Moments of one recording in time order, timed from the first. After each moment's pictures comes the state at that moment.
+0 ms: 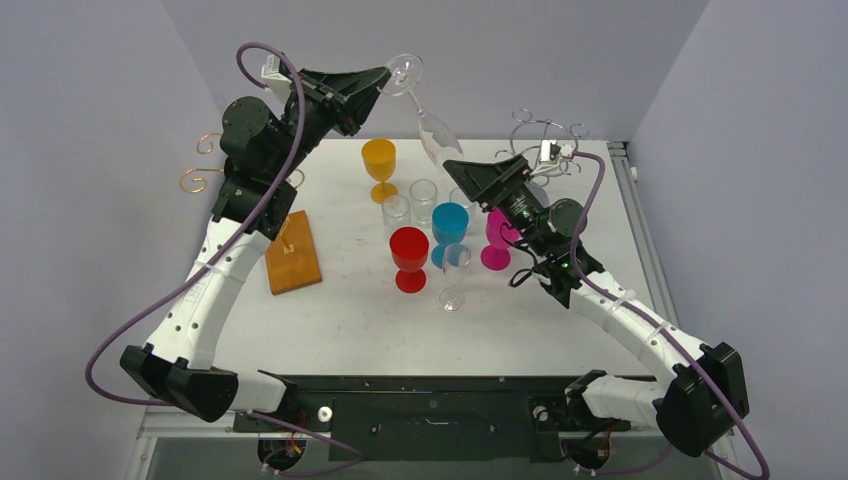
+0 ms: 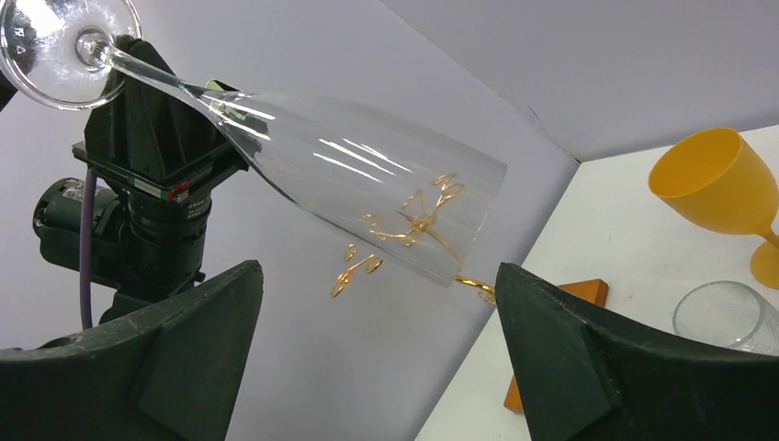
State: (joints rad) left arm -0.39 1.36 1.63 0.05 0.29 -1.77; right arm 0.56 1.18 0.88 0.63 -0.16 1.05
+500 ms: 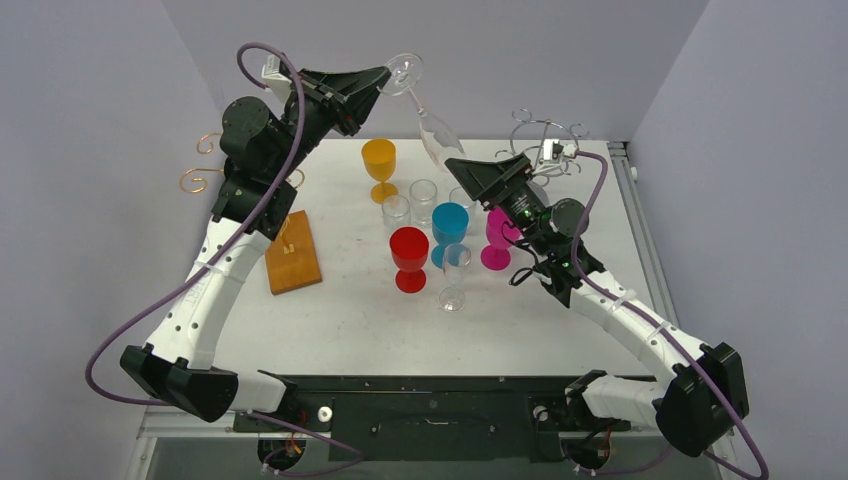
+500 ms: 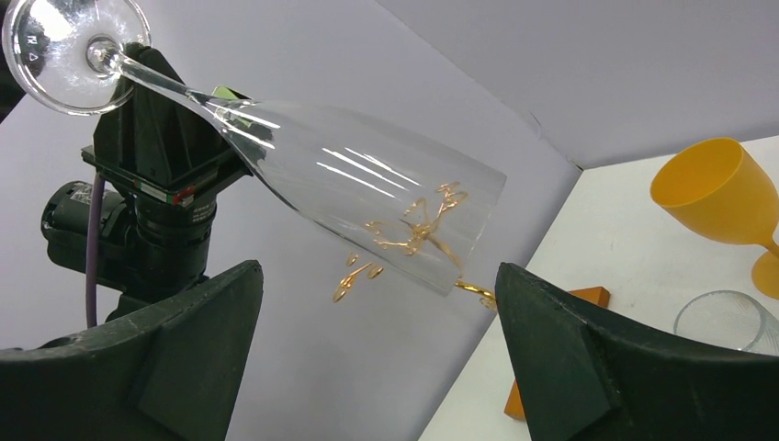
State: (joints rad) left arm -0.40 1.36 1.63 0.05 0.30 -1.78; right arm 0.55 1.18 0.88 0.64 -0.16 1.05
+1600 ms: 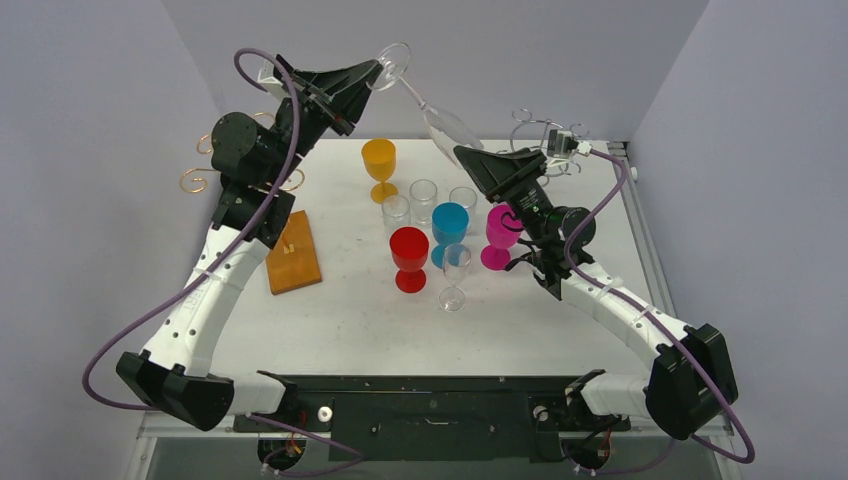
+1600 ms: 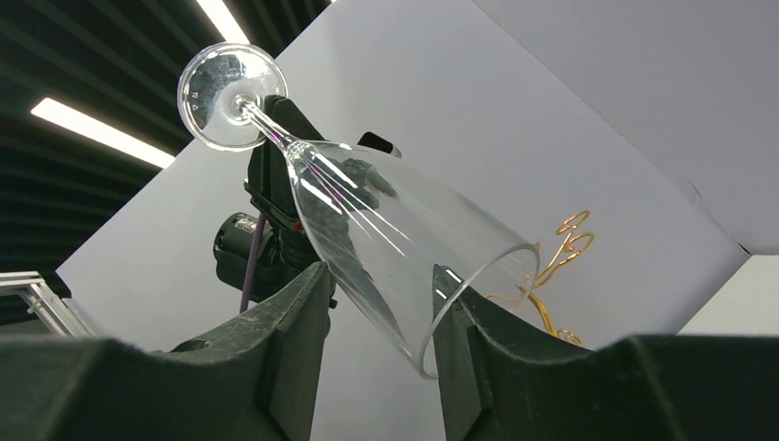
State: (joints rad) left arm -0.40 1.32 1.56 0.24 0.33 -1.95; right arm 0.54 1.27 0.88 1.06 -0.24 1.22
